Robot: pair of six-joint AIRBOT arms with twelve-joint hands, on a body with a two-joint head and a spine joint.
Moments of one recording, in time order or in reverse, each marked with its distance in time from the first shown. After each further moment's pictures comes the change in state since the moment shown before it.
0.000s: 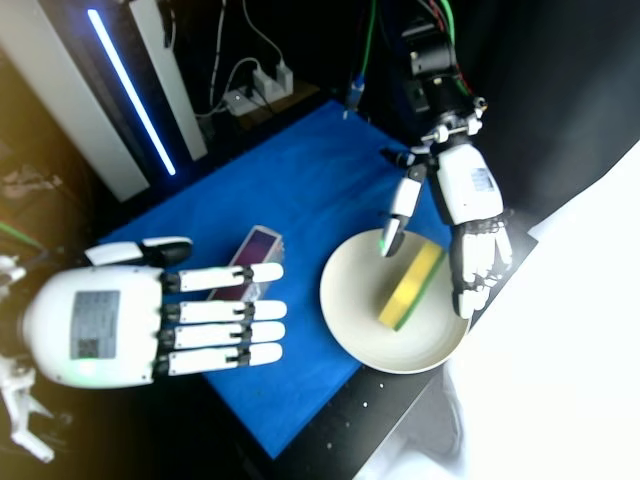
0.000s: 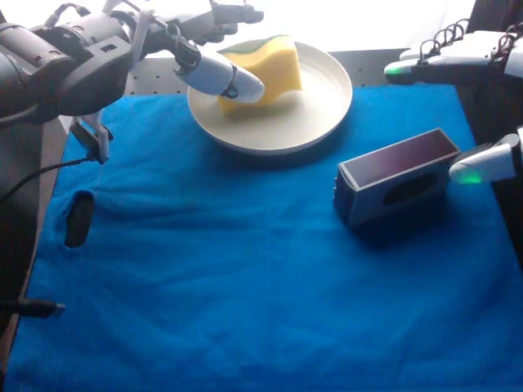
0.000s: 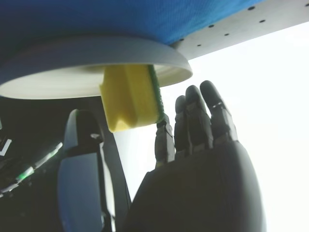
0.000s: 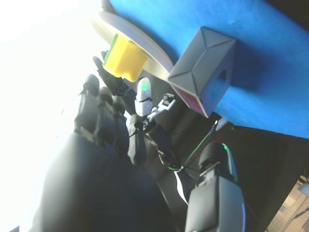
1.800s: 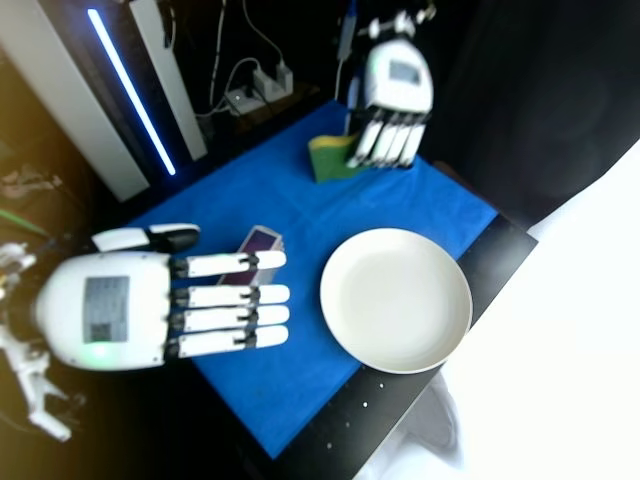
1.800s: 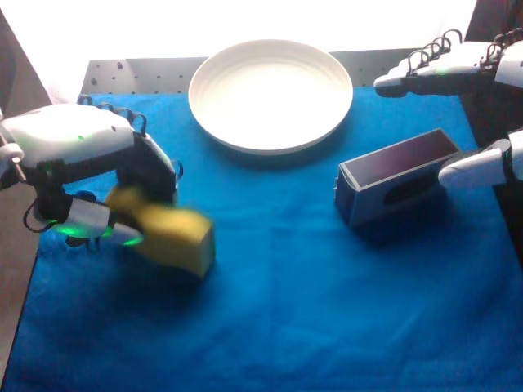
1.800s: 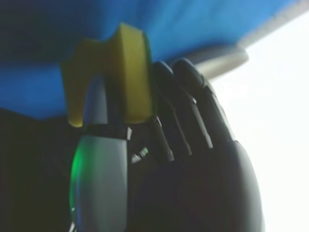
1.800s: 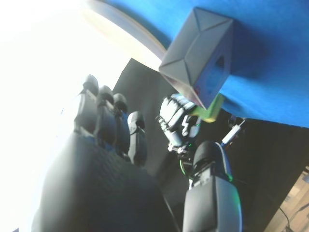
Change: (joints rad) left arm 0.279 0.572 -0.670 0.360 -0.261 -0.089; right arm 0.000 0.005 -0.041 0.006 -0.005 0.019
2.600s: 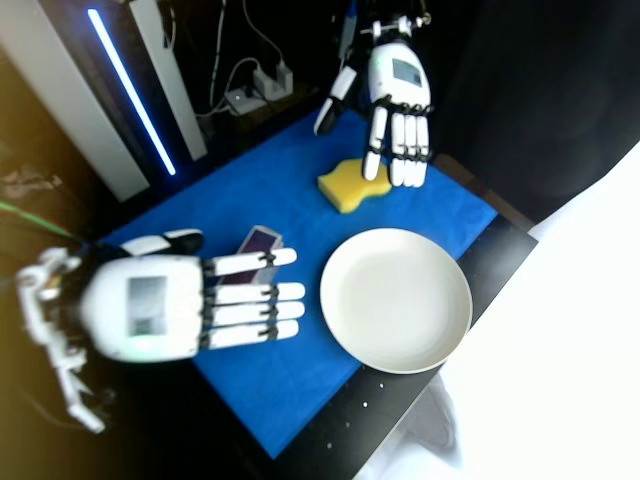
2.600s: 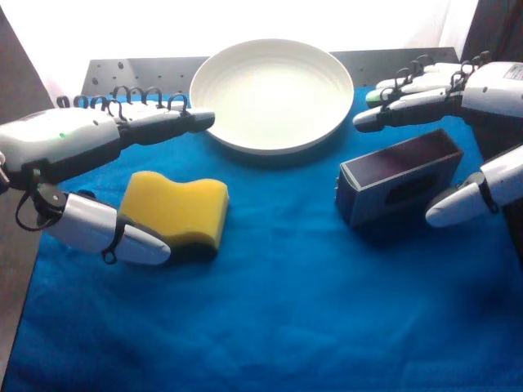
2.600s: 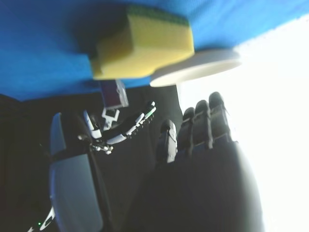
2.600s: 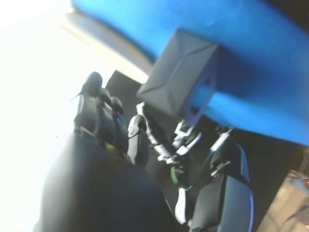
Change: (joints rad) left arm 0.085 0.003 -0.007 -0.227 -0.149 0.066; right arm 0.008 -0.077 0.059 -0.084 -0.058 0.008
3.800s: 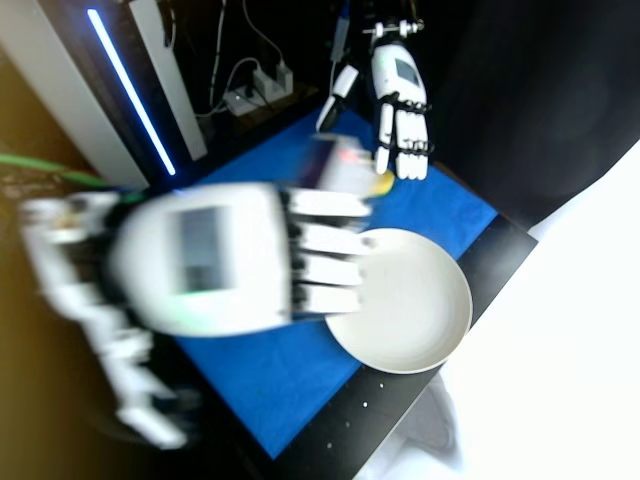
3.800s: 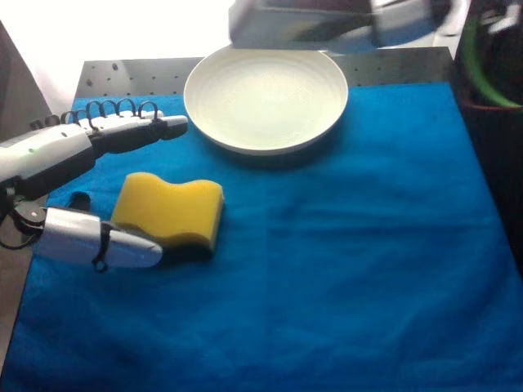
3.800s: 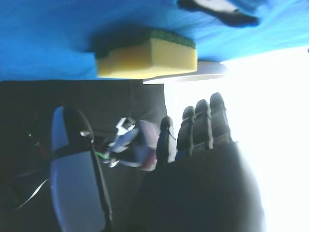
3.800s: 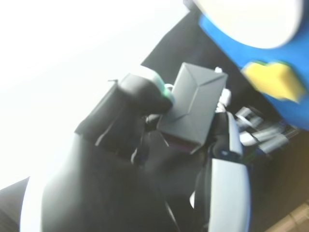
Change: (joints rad) left arm 0.161 -0.008 -0.023 -0.225 -0.200 0.001; right arm 0.367 -0.294 0.250 0.001 -0.101 -0.041
